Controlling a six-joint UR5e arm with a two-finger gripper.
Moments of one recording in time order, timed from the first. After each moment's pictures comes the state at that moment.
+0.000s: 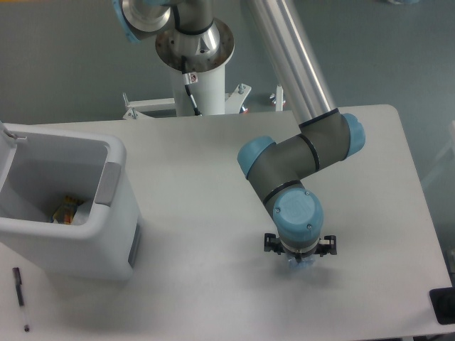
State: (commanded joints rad) arm 2.45 -2.27 -1.38 -1.08 1.81 0.54
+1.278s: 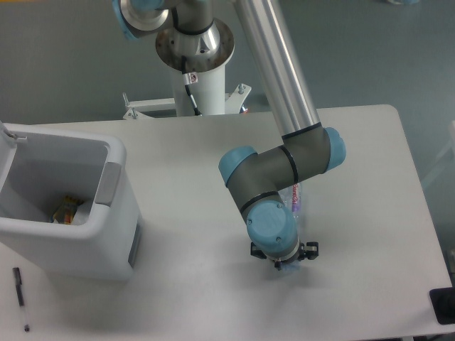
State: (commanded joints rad) arm 2.39 -2.26 -1.39 -1.06 1.82 0.48
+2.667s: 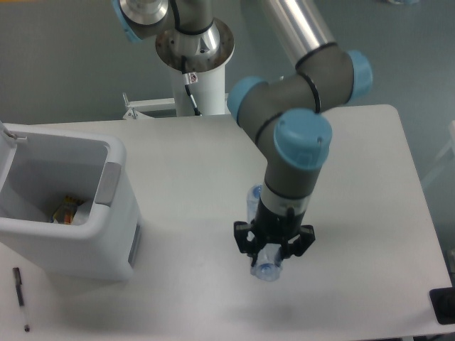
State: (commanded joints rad) arm 2.44 -1.96 -1.35 -1.06 1.20 0.42
